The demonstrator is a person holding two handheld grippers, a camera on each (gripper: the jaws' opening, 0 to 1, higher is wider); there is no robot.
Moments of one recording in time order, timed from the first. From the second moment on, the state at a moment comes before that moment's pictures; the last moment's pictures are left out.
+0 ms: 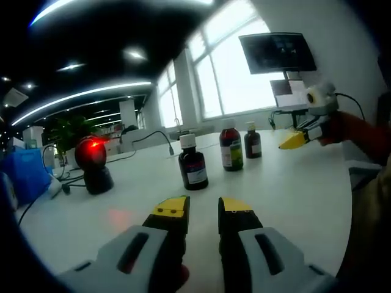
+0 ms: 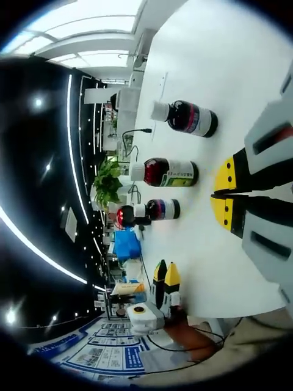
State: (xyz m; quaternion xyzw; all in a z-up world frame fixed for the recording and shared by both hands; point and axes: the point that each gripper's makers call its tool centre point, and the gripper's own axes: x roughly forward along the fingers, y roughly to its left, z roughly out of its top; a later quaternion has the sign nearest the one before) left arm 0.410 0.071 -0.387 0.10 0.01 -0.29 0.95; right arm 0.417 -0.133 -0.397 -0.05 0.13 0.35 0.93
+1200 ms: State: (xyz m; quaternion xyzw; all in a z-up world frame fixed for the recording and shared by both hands) left arm 0.410 0.070 -0.387 0.11 0.00 -0.29 0.95; right arm 0.404 -0.153 -0.399 -0.03 0.07 0.34 0.94
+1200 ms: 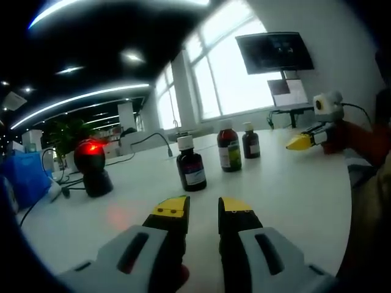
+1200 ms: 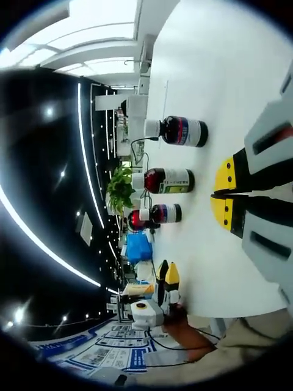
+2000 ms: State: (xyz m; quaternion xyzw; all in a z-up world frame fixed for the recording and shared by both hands) left arm 0.411 0.070 -0.387 0.10 0.00 -0.30 0.95; right arm 0.407 -0.155 -0.395 -0.02 0.07 0.33 0.94
